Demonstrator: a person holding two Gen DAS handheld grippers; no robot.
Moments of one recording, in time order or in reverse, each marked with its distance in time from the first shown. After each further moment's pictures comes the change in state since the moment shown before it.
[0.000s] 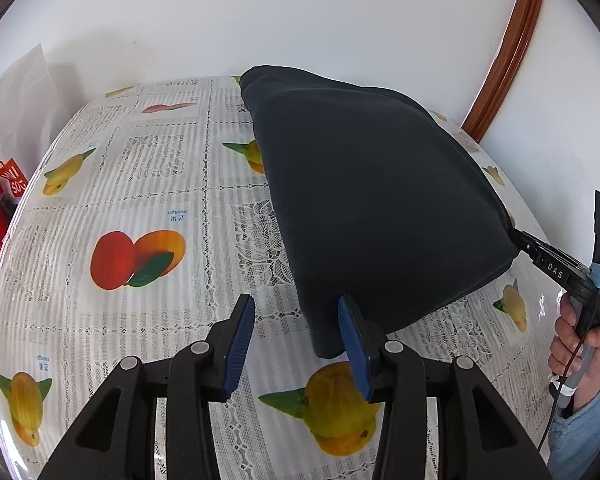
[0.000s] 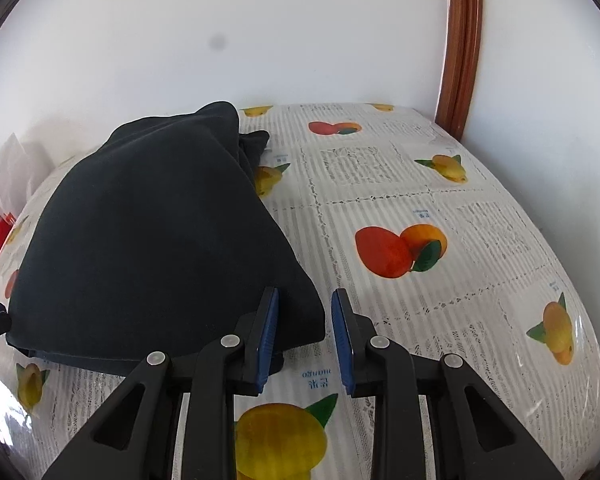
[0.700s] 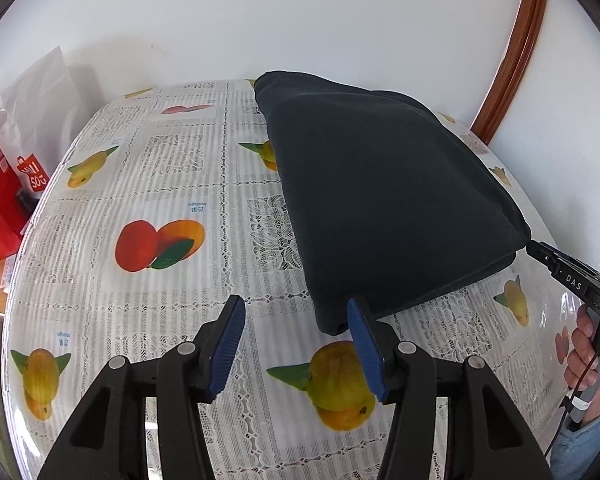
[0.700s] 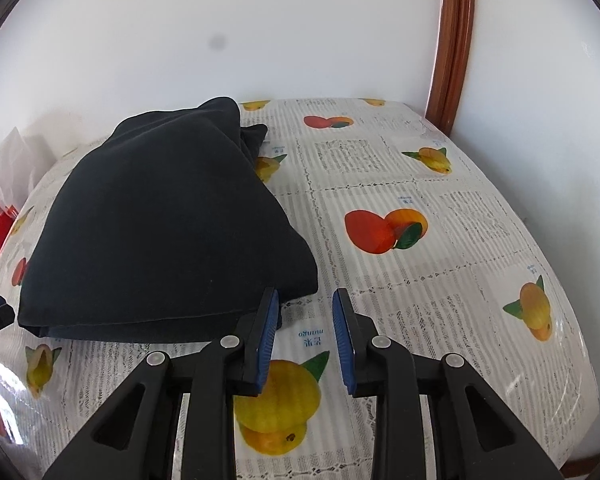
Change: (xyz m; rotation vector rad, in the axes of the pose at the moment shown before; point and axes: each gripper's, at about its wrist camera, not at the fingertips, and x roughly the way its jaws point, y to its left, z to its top) left arm -0.023 -0.003 -0.010 -0.014 -0.015 0.058; right arm -0.033 0.002 -0.008 -0.001 0.043 -0.016
